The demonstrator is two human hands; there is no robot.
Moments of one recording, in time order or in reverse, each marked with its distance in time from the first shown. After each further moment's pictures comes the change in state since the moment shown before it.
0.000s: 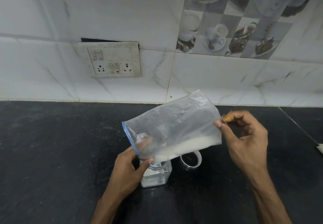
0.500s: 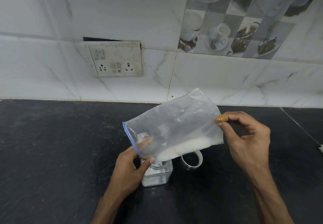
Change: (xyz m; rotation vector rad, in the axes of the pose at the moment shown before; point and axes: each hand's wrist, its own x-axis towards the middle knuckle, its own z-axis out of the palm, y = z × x) left_hand 0.000 0.000 0.001 -0.017 0.013 -0.027; right_hand 0.003 -0.005 0.000 -0.067 -0.016 -0.086
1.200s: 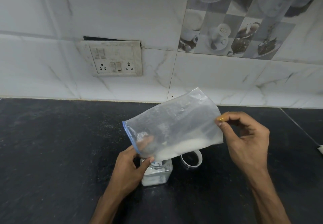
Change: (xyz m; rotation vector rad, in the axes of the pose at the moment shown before) left_hand 0.000 0.002 -0.001 0.012 -0.020 0.010; right_hand -0.004 0.002 0.004 0.050 0.015 0.025
